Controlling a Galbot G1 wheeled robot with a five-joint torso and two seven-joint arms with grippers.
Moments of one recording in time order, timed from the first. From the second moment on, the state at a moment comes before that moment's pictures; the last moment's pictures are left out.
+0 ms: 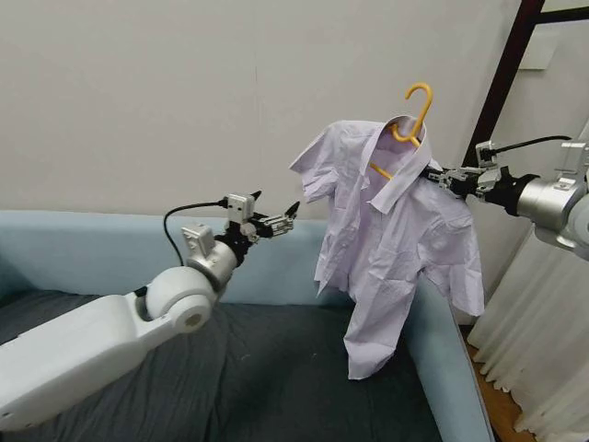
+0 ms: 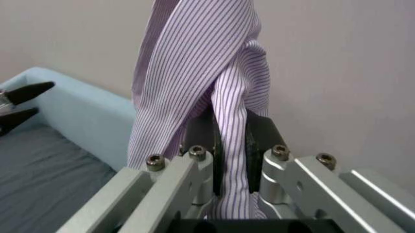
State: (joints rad) left arm 0.12 -0.78 0.55 -1.86 -1.14 -0.13 -0.35; right arm -0.32 0.47 0.16 1.82 1.28 -0.57 -0.13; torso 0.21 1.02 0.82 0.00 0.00
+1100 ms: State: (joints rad) left arm 0.12 -1.17 0.58 -1.63 -1.07 -0.15 -0.35; right arm -0.33 0.32 0.17 1.92 1.49 -0.73 0.00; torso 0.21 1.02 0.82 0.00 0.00
